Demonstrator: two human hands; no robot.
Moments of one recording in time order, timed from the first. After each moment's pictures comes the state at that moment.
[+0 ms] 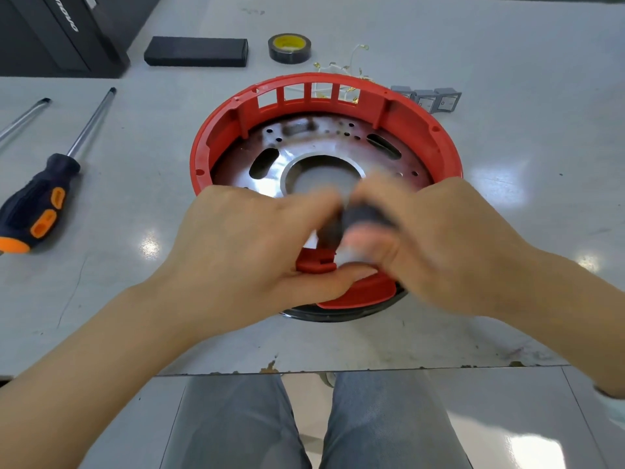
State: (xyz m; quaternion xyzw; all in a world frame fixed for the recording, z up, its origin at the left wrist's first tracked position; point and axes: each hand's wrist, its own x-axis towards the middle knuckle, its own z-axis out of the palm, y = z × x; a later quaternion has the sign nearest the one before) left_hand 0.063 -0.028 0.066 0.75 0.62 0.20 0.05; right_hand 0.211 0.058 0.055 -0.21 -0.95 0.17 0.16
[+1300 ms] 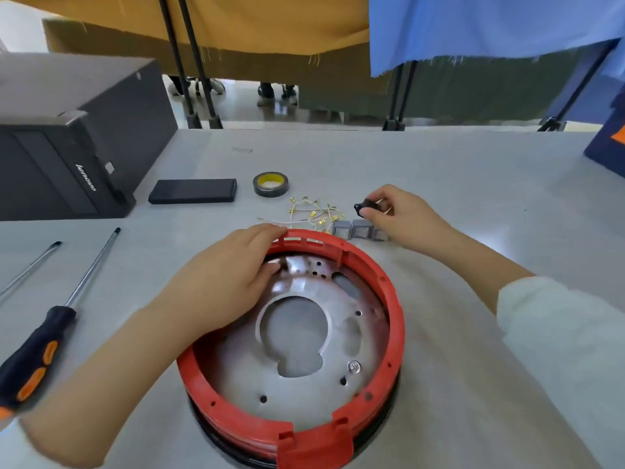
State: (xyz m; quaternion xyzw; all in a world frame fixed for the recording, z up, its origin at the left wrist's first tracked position) left_hand -0.004 0.079 0.055 0.72 0.68 0.15 0.02; right_hand 0.209 0.259 0.055 -0.46 -0.82 0.27 0.23
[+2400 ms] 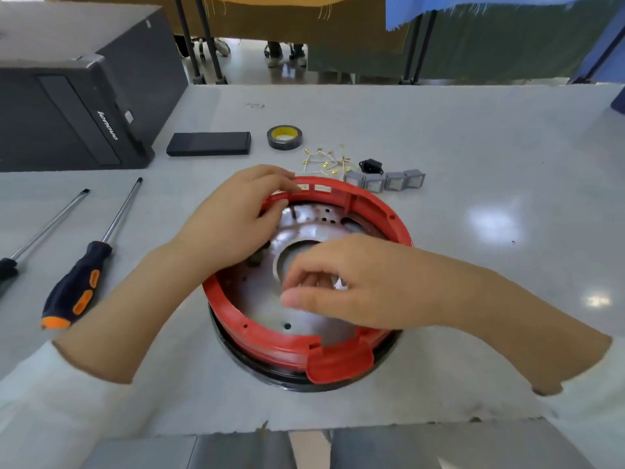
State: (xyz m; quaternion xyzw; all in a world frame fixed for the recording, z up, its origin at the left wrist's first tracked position) left_hand -0.001 0.056 0.063 0.70 0.66 0.26 0.02; right_hand 0.196 0.075 0.098 -0.19 -0.93 0.31 -0.02
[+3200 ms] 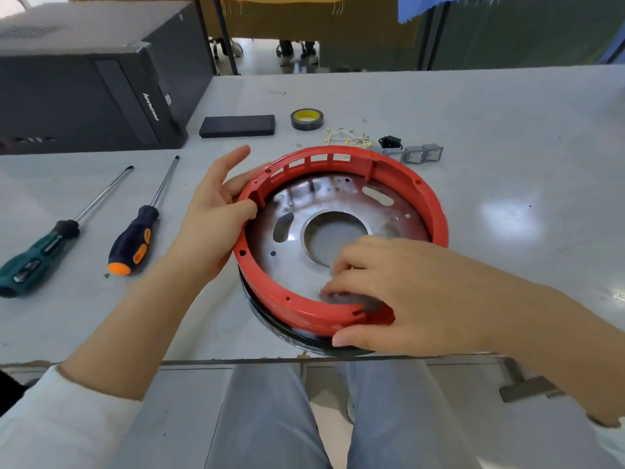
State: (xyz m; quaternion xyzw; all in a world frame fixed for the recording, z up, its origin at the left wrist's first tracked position) left_hand -0.011 -0.022 0.049 0.39 0.63 0.58 0.34; right_hand 0.229 0.014 0.076 -0.14 -0.98 0.11 0.01
